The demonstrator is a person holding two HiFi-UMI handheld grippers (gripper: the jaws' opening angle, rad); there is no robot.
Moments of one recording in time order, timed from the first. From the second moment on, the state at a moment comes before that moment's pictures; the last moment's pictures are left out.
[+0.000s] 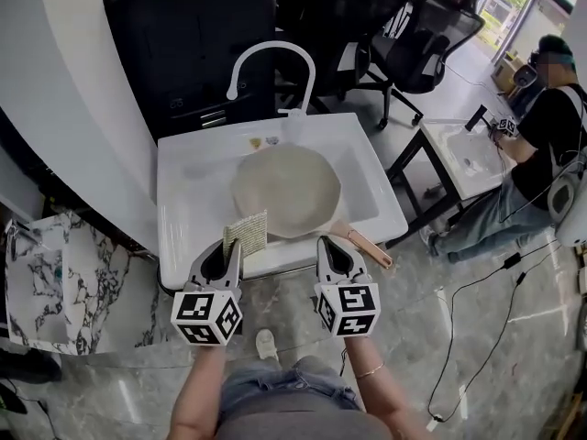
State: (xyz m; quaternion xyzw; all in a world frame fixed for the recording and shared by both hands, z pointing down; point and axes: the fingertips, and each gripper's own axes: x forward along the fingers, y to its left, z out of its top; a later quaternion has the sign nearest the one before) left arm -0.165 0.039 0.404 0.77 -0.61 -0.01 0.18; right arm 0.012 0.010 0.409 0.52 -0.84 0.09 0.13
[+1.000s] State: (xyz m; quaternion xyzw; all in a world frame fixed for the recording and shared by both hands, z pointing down) left arm -0.132 -0.075 0.435 0.78 -0.58 0.02 0.23; right arm 0.031 -0.093 0.427 0.54 -0.82 0.11 0.15
